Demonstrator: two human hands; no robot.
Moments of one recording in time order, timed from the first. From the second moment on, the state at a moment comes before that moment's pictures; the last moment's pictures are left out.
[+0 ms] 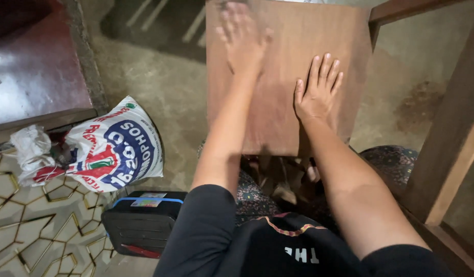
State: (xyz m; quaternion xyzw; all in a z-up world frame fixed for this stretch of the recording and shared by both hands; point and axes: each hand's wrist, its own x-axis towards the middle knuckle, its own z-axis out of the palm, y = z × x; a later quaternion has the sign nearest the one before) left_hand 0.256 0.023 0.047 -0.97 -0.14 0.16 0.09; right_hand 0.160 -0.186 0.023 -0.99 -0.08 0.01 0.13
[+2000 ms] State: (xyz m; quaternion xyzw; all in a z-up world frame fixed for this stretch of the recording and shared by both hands) left_hand 0.277 0.051 0.035 -0.99 -0.02 0.09 0.08; right_hand 0.162 -0.182 0.027 -0.99 -0.08 -0.03 0.14
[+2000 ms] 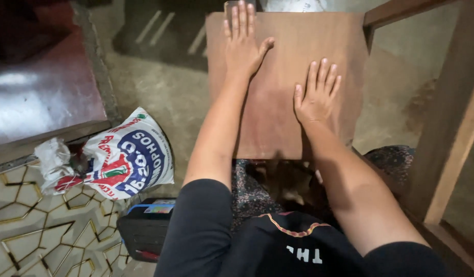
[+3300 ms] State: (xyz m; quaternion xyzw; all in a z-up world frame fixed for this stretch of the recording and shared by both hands) left_hand 0.253 0.051 0.042 -0.99 -0.02 0.12 0.06; right_hand 0.161 -0.184 0.029 -0.99 -0.08 -0.02 0.13
